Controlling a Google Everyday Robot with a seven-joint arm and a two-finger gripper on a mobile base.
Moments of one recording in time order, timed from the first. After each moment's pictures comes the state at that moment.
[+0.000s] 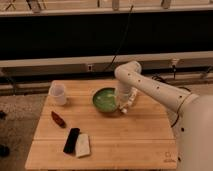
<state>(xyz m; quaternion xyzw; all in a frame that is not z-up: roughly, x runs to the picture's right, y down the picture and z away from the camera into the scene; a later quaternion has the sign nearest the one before) 0.094 0.107 0.846 -0.33 -0.18 -0.34 0.86</state>
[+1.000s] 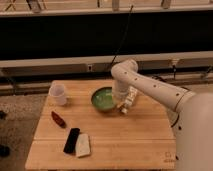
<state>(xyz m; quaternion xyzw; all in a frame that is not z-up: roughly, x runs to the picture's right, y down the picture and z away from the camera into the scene) 0.082 0.099 0.843 -0.33 -0.17 -0.32 0.87</state>
